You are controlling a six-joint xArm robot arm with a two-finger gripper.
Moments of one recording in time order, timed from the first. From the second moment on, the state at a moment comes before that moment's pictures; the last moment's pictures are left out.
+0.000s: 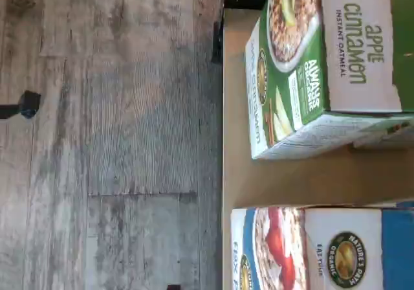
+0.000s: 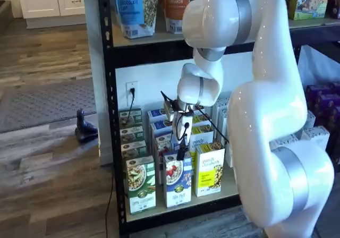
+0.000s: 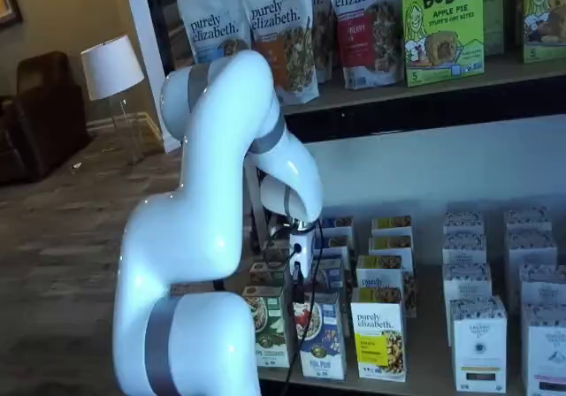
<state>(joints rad) 0.09 0.71 -1.25 0.36 0.52 -1.79</state>
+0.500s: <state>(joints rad) 0.12 0.76 -1.29 0.29 0.53 -1.70</state>
